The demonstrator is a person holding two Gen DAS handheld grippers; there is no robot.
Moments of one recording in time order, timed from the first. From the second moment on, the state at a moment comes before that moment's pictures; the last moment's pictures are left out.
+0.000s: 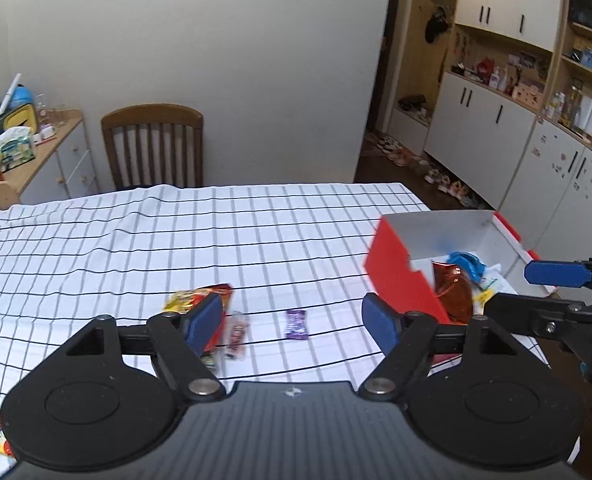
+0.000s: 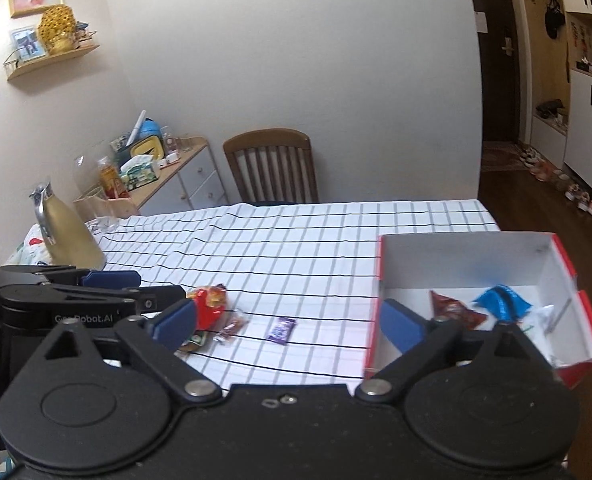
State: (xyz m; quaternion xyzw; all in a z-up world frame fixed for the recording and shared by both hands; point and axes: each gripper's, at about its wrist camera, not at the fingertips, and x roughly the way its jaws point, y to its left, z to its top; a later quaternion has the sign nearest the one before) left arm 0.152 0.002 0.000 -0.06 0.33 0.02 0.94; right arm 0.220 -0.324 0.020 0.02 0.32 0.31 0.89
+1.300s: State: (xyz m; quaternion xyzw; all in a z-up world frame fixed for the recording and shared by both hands) left arm 0.173 0.110 -0.137 -0.03 0.43 0.02 0.90; right arm 0.267 -0.206 -0.080 -0.06 0.41 0.26 0.87
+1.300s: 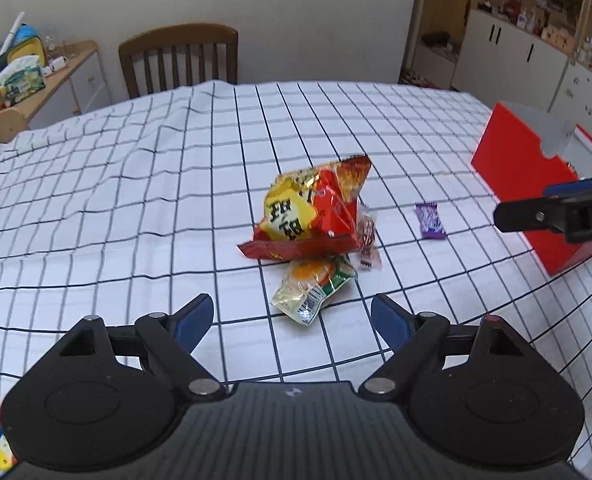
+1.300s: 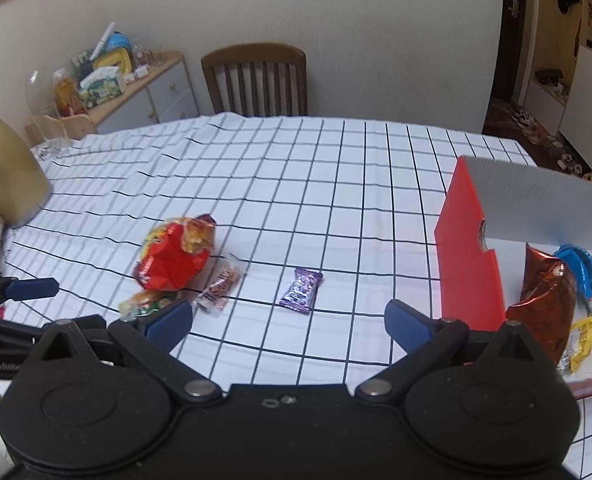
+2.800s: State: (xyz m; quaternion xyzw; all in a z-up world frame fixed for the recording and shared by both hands) left arm 0.221 0.091 -0.179 0.00 0.45 0.02 0.90; right arm 0.345 -0.139 -0.156 -0.11 0.49 0.20 0.84
